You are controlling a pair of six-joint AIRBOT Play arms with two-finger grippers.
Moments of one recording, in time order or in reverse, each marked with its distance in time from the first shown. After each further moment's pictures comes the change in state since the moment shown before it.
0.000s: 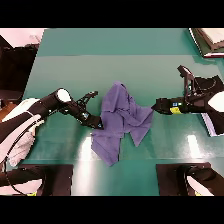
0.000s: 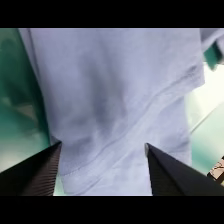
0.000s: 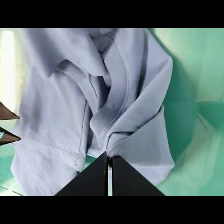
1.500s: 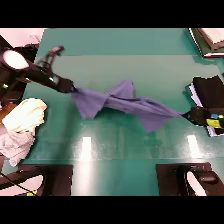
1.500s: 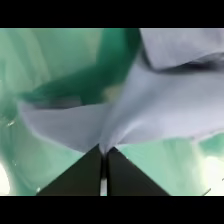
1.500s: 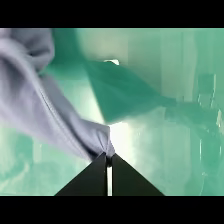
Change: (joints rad) left arm 0.321 0.128 0.432 0.186 -0.138 -0.042; right arm -0.349 0.311 0.001 -0.111 0.343 -0.024
